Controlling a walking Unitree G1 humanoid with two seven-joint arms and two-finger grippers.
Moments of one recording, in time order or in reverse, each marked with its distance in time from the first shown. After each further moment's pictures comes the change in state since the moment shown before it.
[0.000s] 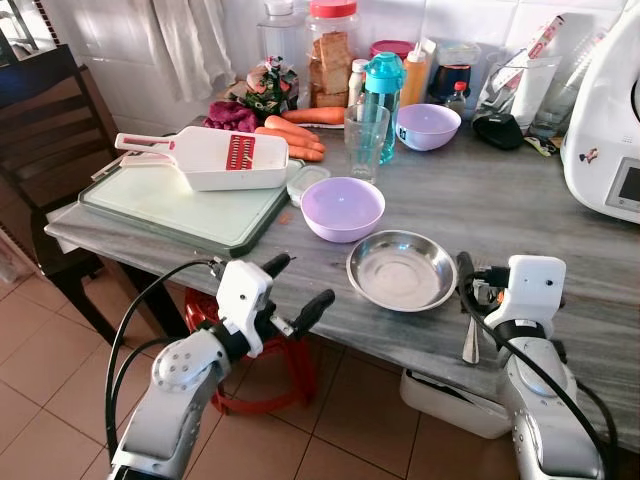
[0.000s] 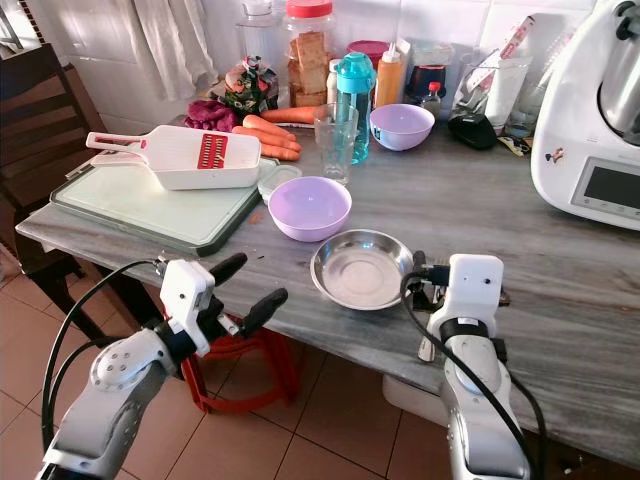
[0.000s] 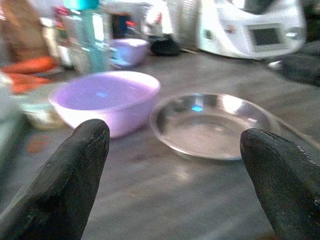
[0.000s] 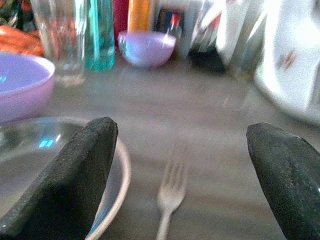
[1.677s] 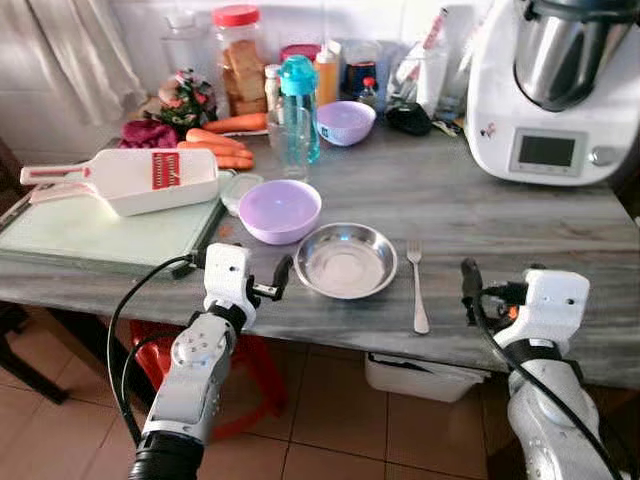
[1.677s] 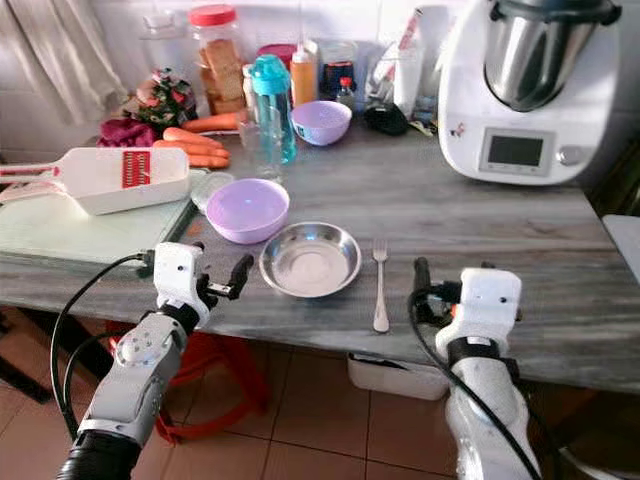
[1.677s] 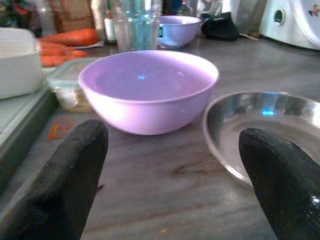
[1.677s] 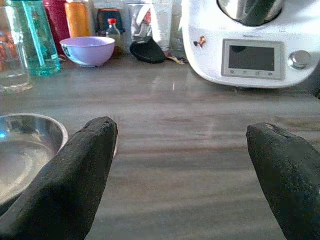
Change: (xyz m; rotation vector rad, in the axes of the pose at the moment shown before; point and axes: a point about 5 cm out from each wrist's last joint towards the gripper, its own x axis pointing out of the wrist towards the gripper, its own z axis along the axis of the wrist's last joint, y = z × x) left arm 0.014 0.031 -0.026 -0.069 0.106 0.426; right arm -0.028 -0.002 0.004 0.125 0.024 0.042
